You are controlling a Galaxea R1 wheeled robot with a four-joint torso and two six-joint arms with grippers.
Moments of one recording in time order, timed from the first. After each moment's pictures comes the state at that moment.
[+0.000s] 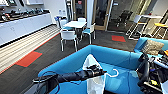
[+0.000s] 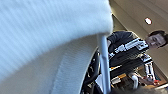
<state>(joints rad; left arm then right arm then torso) 0.39 2.95 -1.79 0.78 0.00 -1.21 -1.55 3.11 -2.76 -0.27 0.14 0.27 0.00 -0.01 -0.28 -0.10</state>
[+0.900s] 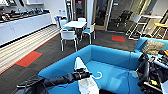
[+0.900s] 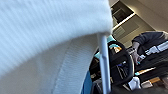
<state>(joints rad) 0.45 2.74 -1.80 0.87 0.02 -1.21 -1.55 3.11 -2.76 -0.27 0.14 0.27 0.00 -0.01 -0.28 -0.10</state>
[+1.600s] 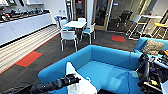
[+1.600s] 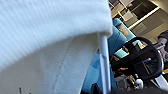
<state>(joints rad) 0.53 2.59 -1.79 0.92 0.02 -1.20 -1.56 3.11 -2.76 -0.27 0.16 0.27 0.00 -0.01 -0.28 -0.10</state>
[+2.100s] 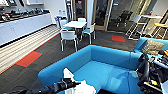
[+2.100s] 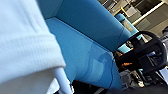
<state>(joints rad) 0.59 2.53 -1.77 0.97 0.01 -1.20 -1.56 3.11 -2.76 -0.27 0.16 0.27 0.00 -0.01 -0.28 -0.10</state>
